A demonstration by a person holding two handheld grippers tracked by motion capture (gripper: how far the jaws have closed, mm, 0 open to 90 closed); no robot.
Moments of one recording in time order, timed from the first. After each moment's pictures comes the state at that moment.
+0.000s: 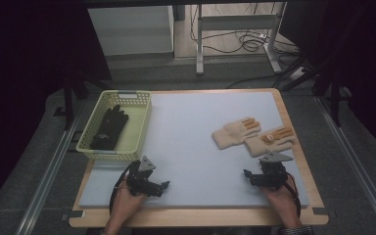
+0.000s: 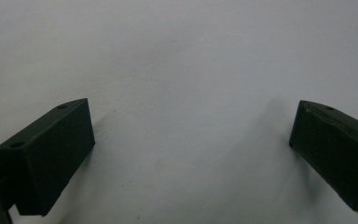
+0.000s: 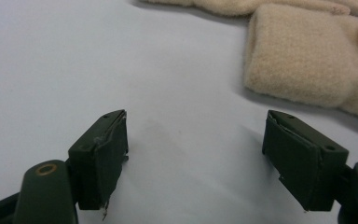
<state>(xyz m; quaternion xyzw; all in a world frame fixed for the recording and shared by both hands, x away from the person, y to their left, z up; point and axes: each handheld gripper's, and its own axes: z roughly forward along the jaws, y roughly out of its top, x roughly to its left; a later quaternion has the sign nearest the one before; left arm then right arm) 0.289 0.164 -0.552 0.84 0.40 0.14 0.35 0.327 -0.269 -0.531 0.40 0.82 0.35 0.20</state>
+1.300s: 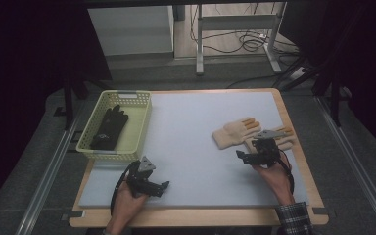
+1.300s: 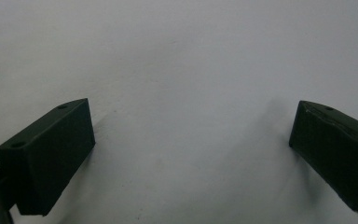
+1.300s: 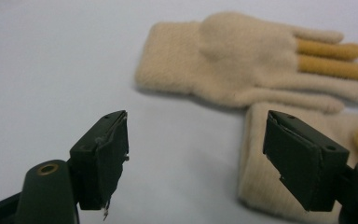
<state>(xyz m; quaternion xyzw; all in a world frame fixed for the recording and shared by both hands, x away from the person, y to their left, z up) 0.288 0.164 -0.552 0.84 0.40 0.14 0.35 0.378 -0.243 -0.491 0.41 0.82 0.37 0.18</state>
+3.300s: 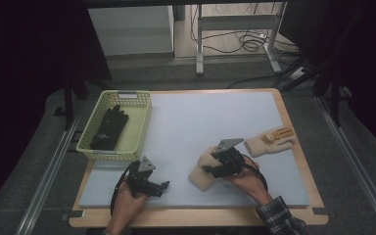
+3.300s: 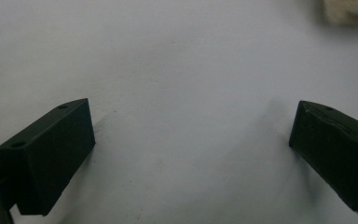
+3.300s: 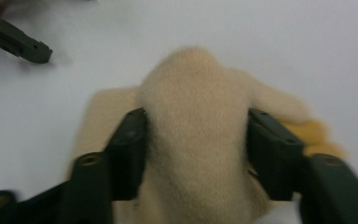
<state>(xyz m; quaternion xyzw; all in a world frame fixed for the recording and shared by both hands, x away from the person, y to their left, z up) 0.288 0.164 -0.552 0.84 0.40 0.14 0.35 0.355 -0.146 -0.506 0.23 0.89 0.37 0.09</state>
